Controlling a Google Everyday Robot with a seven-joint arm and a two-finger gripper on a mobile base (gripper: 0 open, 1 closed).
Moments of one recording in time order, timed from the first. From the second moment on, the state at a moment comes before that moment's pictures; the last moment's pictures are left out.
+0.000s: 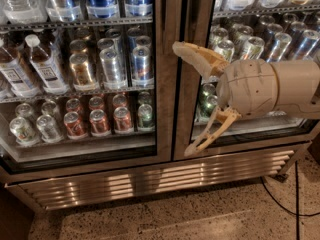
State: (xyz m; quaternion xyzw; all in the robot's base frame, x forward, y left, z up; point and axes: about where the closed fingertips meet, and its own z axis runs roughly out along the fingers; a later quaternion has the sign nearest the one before) arm 0.412 -0.033 0.979 -0.62 0.39 0.37 0.57
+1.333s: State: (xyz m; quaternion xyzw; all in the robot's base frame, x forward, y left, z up) arm 0.416 -0.031 0.993 -0.59 0.44 0.35 0.58
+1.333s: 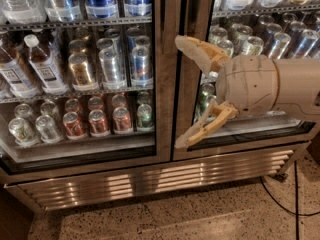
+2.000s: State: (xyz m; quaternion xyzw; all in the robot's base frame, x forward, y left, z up) arm 0.420 -0.031 1.003 -0.57 0.46 0.36 0.57
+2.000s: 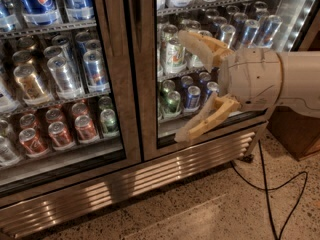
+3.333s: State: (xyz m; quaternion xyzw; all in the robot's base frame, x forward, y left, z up) arm 0.436 -0.027 1.012 -0.57 0.47 0.36 0.57
